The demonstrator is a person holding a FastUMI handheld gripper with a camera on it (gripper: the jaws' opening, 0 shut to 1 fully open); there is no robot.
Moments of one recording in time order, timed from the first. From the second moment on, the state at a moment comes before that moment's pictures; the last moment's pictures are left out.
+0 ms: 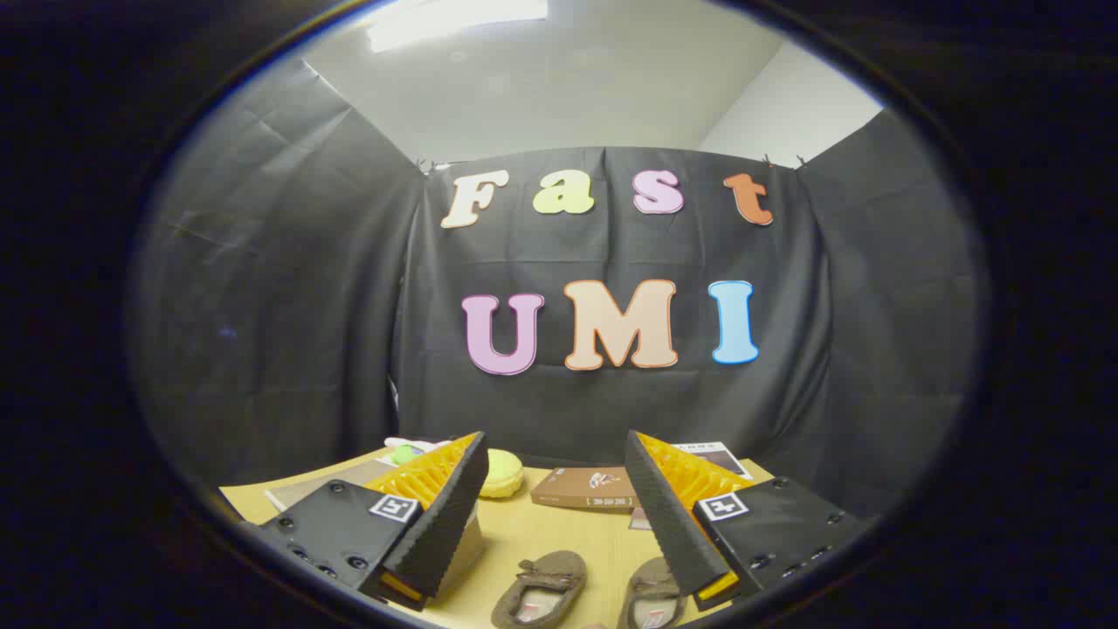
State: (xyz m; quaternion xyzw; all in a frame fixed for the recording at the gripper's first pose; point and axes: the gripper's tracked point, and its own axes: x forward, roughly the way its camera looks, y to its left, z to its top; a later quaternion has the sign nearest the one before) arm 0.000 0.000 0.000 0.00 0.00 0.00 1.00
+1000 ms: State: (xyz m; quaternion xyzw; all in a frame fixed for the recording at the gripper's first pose) arm 0.020 0.000 -0.016 0.00 0.01 0.02 1.00
